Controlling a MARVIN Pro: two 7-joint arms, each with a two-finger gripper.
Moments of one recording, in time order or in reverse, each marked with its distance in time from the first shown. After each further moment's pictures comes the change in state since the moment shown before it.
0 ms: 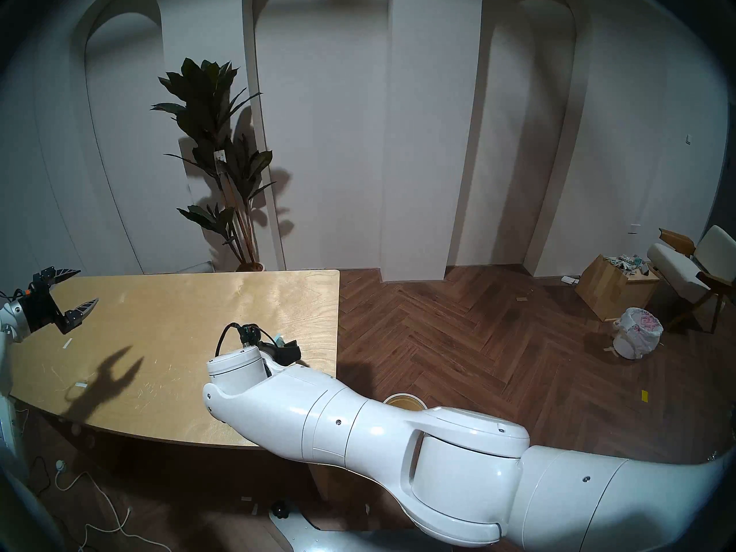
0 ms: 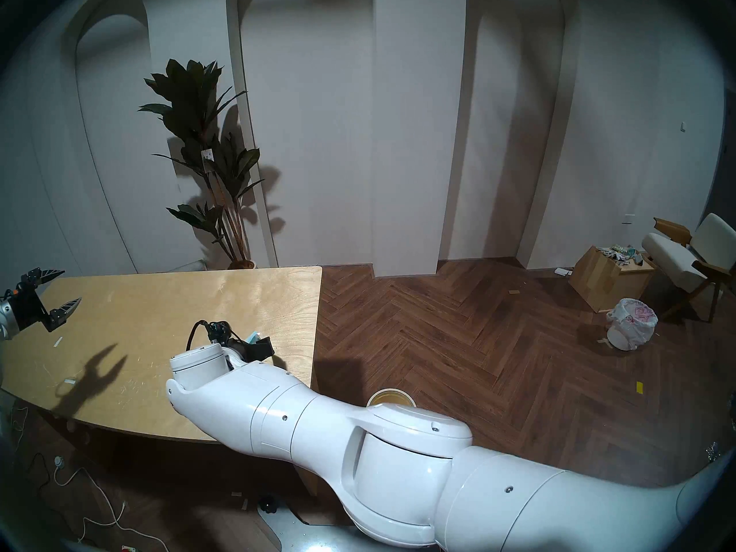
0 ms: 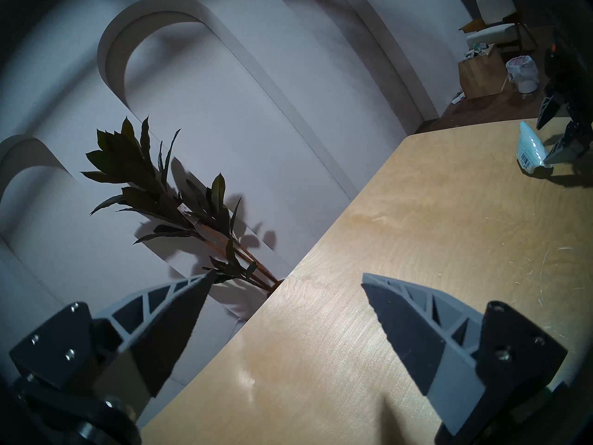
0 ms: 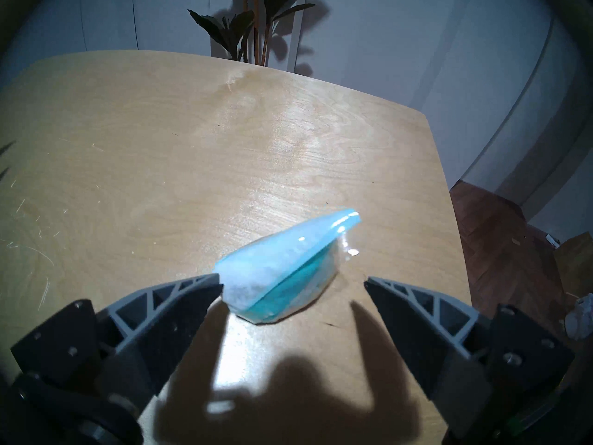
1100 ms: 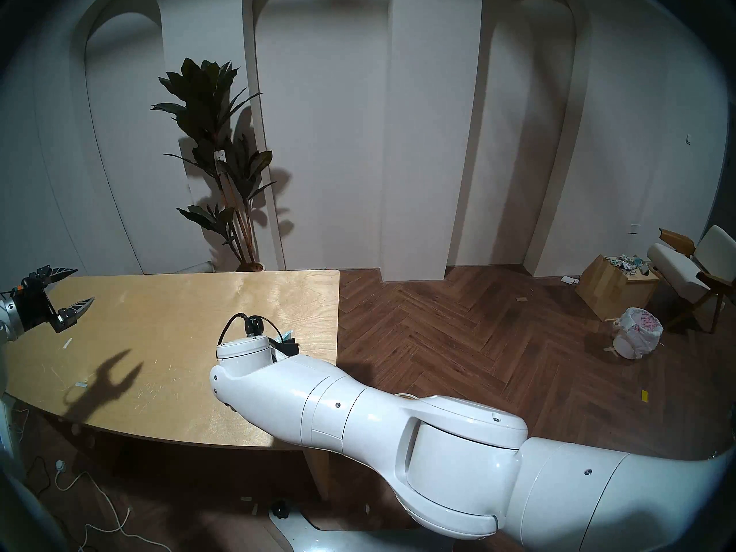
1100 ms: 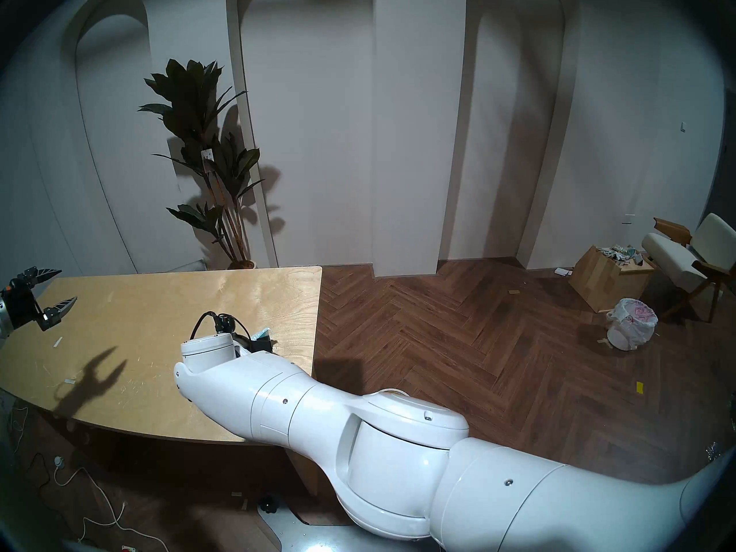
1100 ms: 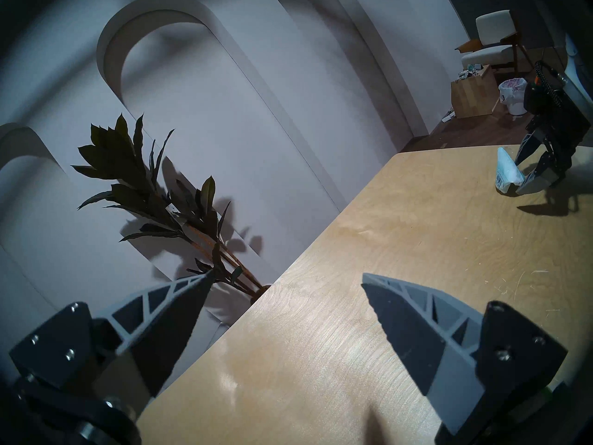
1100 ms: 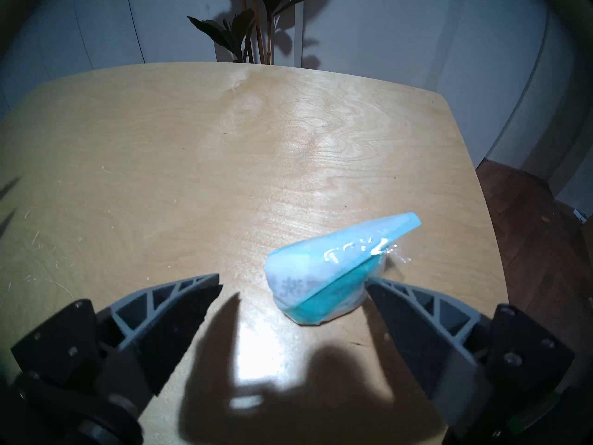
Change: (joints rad) left arm 0.051 0.017 -0.057 -0.051 -0.071 0.092 -0.095; right arm 0.045 -0.019 0.029 0.069 0.064 -0.063 0.109
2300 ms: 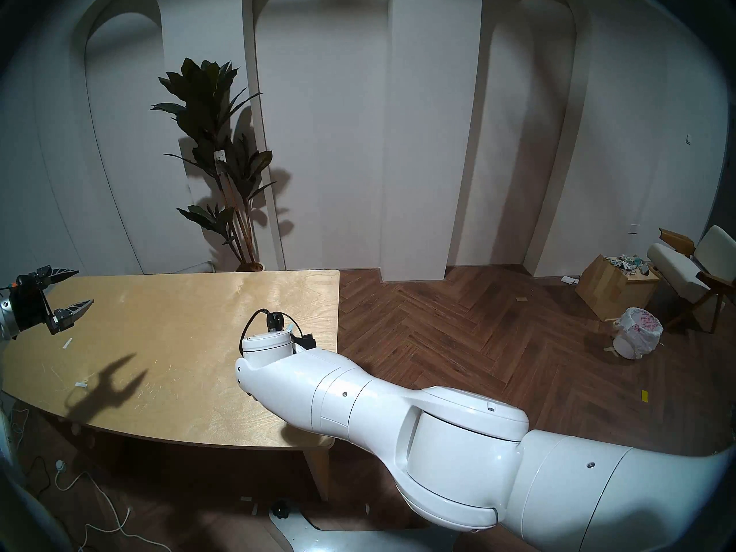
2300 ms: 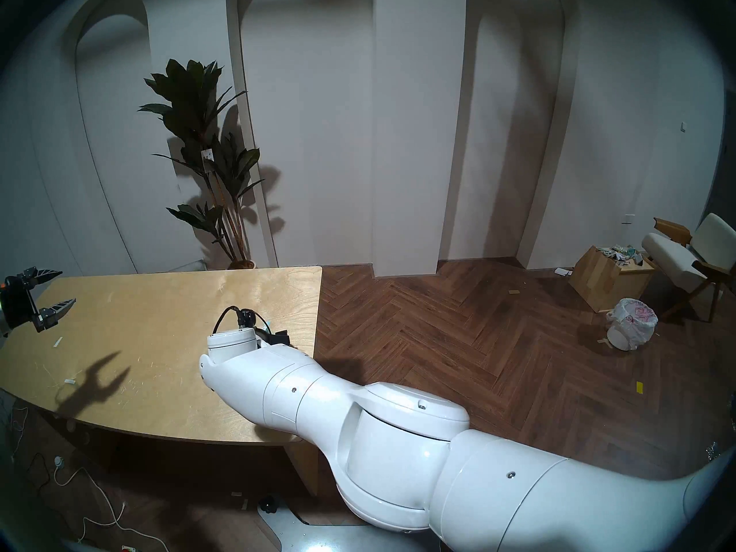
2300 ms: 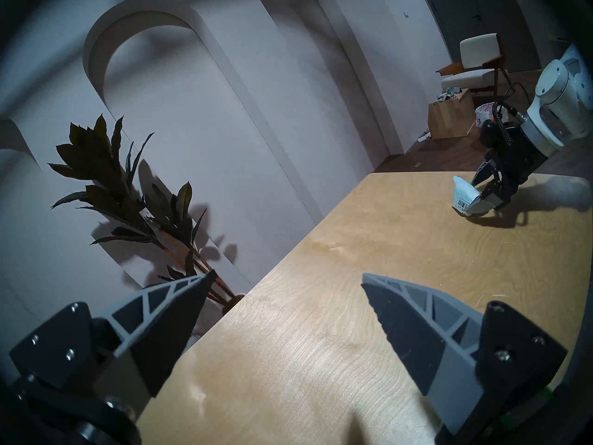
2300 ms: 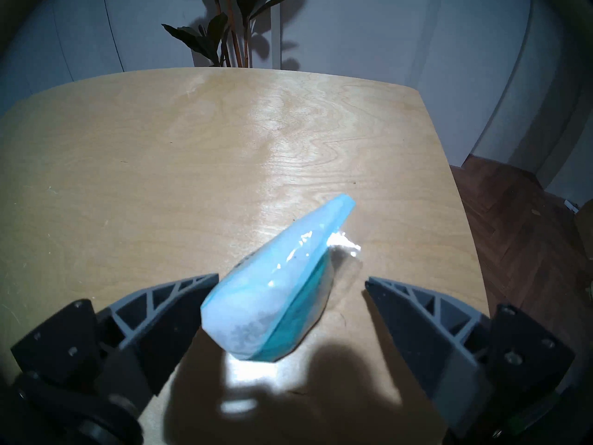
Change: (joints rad) left arm 0.102 0.011 -0.073 -0.099 -0.084 0.111 -0.113; right arm 0.029 -0.001 0.022 0.151 -0.019 -0.063 0.084
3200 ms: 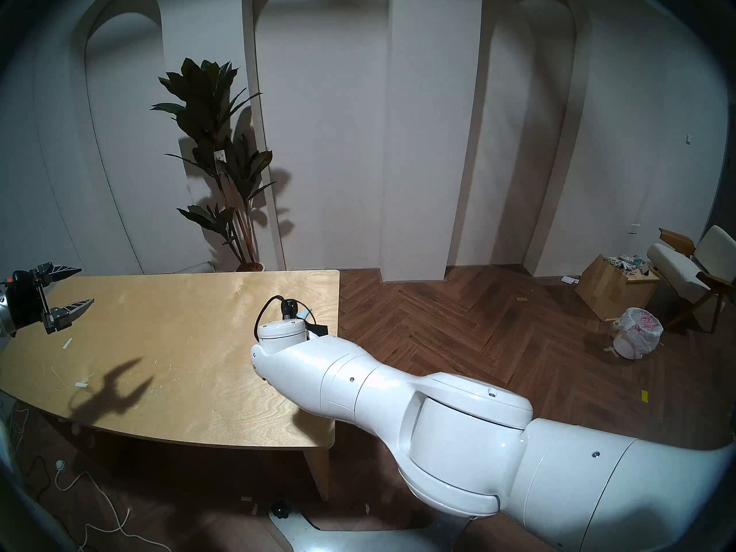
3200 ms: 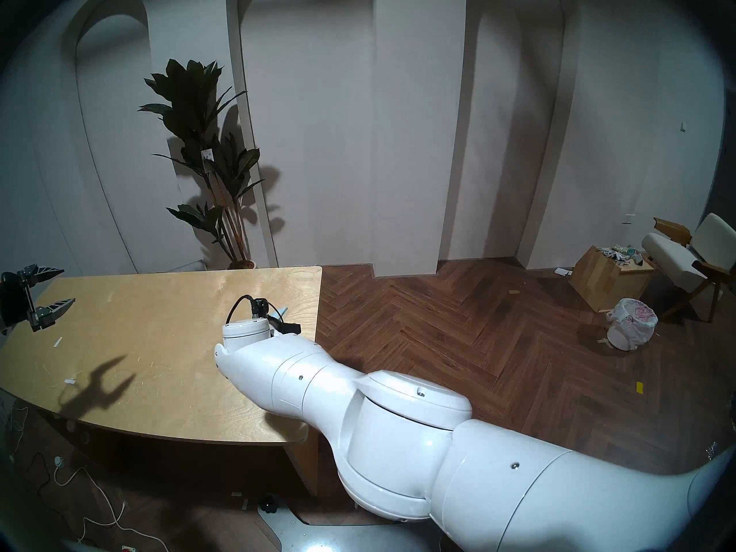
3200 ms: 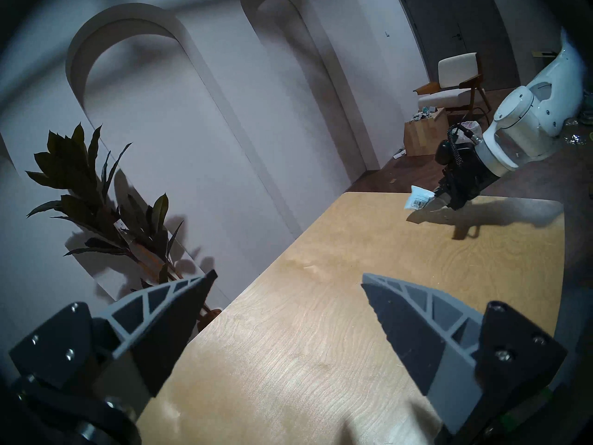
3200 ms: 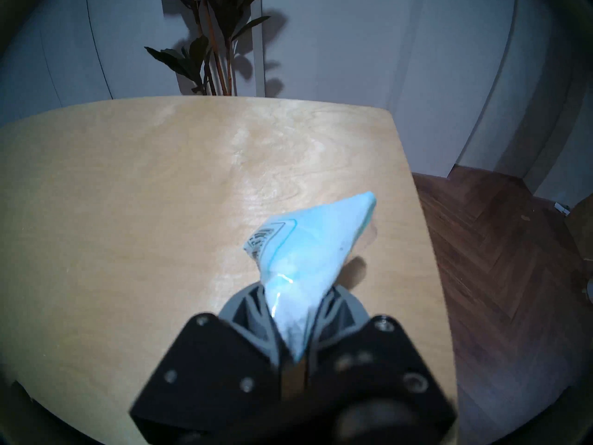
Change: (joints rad) left arm 0.093 0.002 -0.078 -0.110 -0.069 0.096 -0.097; right arm 0.068 0.031 0.035 0.065 -0.030 -0.072 0.033
